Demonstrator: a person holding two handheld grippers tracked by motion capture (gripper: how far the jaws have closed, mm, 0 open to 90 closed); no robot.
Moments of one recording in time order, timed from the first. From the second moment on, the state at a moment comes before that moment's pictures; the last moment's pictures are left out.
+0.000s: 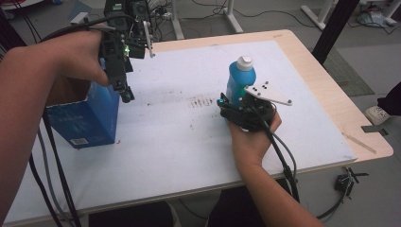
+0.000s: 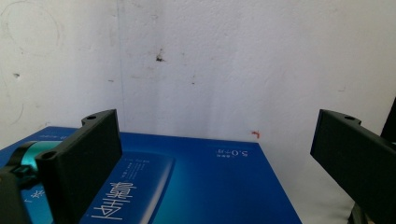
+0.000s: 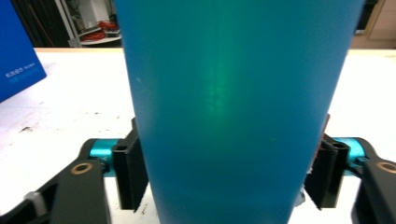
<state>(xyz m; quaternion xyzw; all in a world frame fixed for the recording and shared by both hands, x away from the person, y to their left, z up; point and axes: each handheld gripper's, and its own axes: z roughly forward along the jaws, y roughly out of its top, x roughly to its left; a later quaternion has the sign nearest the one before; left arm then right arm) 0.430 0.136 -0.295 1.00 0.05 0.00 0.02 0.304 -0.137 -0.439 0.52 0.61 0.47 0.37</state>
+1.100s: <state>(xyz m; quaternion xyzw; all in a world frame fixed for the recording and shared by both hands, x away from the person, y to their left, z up) 0.432 0.135 -0.300 1.00 0.05 0.00 0.01 0.299 -0.124 -0.441 0.52 0.60 0.44 0.42</state>
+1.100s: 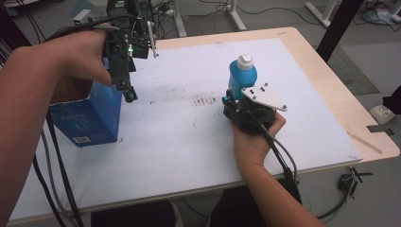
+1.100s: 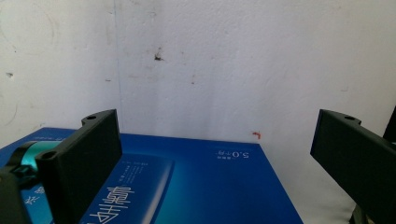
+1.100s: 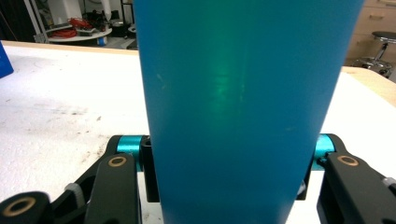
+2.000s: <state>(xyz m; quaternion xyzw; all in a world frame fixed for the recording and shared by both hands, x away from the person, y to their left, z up) 0.422 0.120 -0.283 1.00 0.04 0.00 0.03 0.312 -0.155 -0.395 0.41 0.69 0.50 0.32</state>
